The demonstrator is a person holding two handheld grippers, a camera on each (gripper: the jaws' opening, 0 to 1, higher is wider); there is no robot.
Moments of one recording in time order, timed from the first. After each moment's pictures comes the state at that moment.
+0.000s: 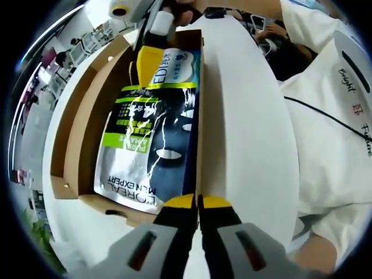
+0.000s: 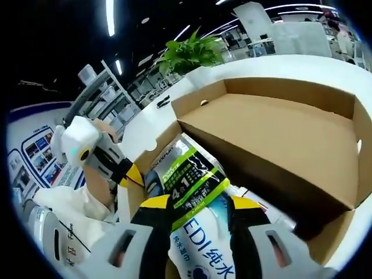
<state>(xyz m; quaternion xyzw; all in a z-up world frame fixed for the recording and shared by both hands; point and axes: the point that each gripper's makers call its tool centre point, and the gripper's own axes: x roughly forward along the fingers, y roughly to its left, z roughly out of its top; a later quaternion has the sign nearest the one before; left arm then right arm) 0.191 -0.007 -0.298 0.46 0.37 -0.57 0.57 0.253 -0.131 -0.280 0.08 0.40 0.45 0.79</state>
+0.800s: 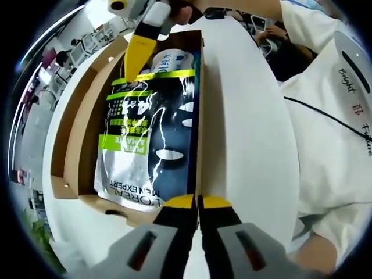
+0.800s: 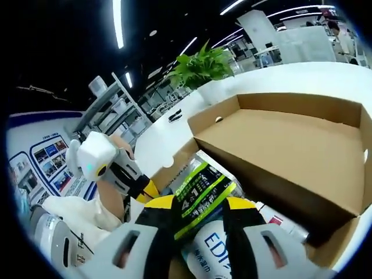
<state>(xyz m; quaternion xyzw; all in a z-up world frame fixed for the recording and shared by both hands) 0.192 -0.007 -0.297 0.46 0.37 -0.57 0.57 0.256 -0.119 -0.248 0.13 0.35 0.48 0.80</state>
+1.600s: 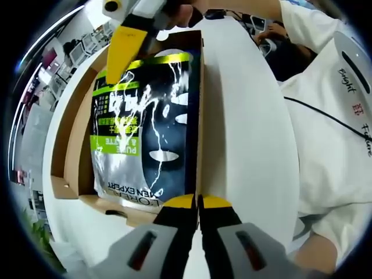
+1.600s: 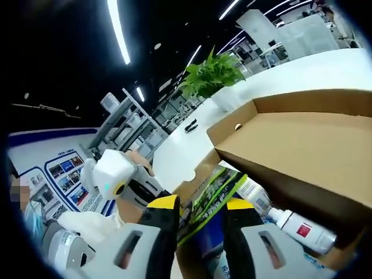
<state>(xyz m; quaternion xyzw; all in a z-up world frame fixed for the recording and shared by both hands) 0.193 -0.006 -0.297 0.46 0.37 -0.57 0.57 0.253 -0.086 -0.231 0.20 0.34 0.51 0.77</state>
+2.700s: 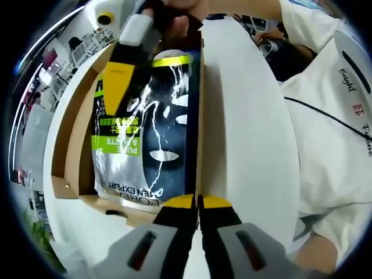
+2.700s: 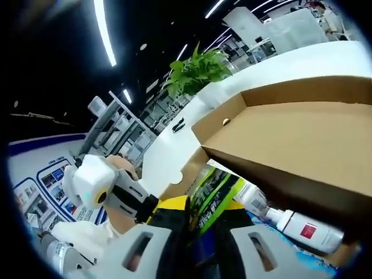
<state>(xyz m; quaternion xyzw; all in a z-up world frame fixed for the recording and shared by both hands) 0.192 -0.006 -0.298 0.46 0.37 -0.57 0.58 0.262 -0.077 -0.246 0.21 0.36 0.47 0.78</state>
